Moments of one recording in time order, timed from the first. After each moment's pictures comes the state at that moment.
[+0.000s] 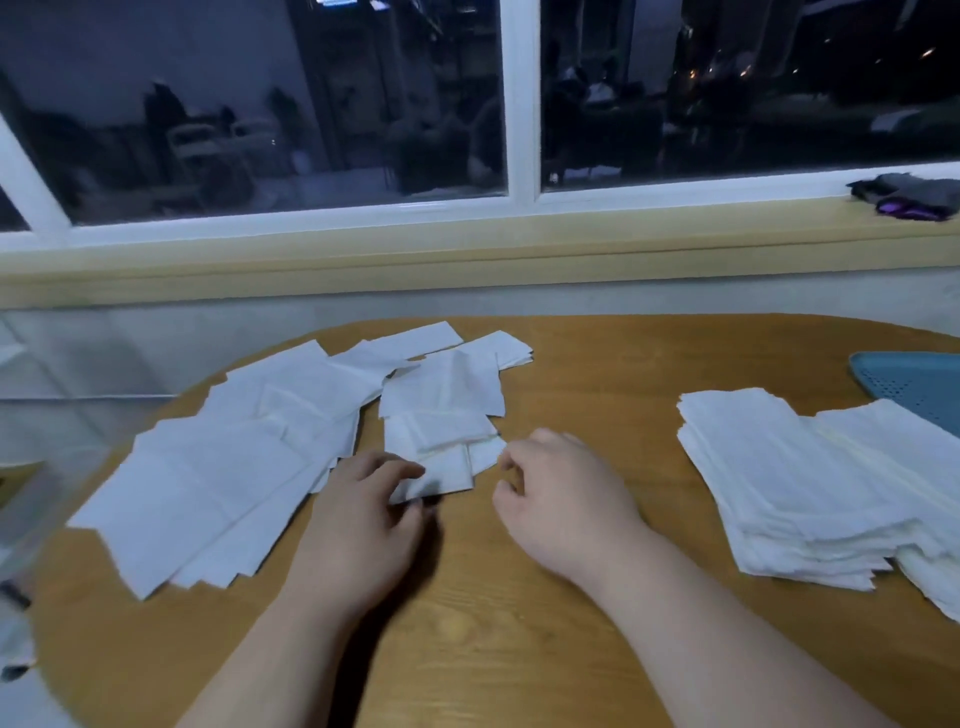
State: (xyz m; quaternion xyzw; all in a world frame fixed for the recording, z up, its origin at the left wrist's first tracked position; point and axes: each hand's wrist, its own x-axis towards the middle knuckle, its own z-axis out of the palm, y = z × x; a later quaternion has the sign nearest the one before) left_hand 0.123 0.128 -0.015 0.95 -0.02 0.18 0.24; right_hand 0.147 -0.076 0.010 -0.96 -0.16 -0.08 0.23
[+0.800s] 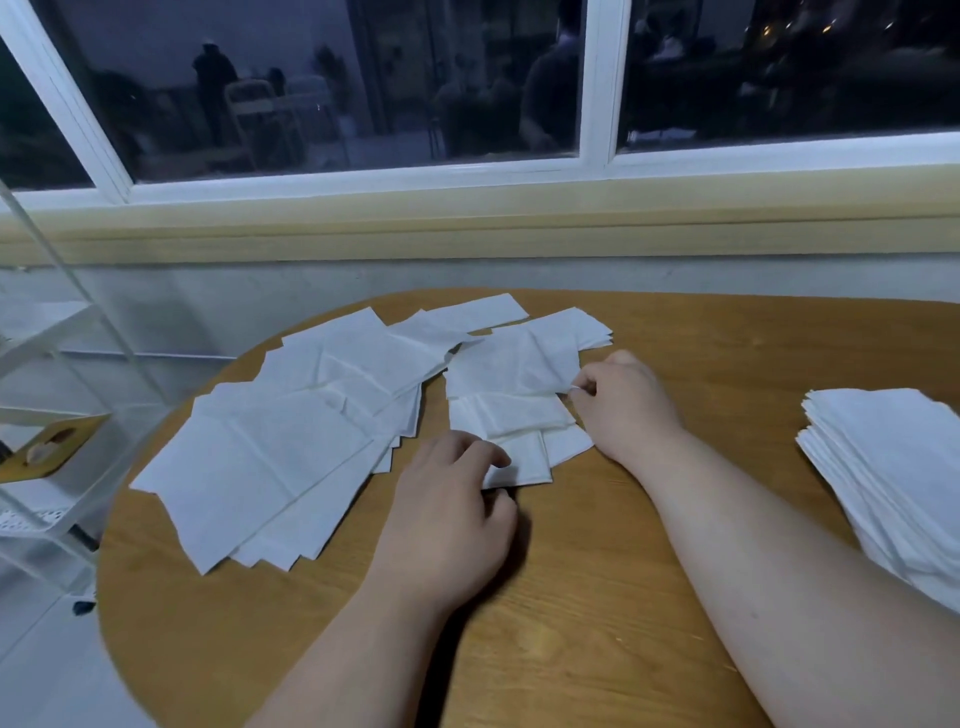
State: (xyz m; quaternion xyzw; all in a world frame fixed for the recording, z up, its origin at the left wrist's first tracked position) left_hand 0.133 0.130 -0.030 0.95 -0.04 0.18 0.25; right_hand 0.279 -0.051 -0.030 -0.96 -0.07 -0.10 0.26
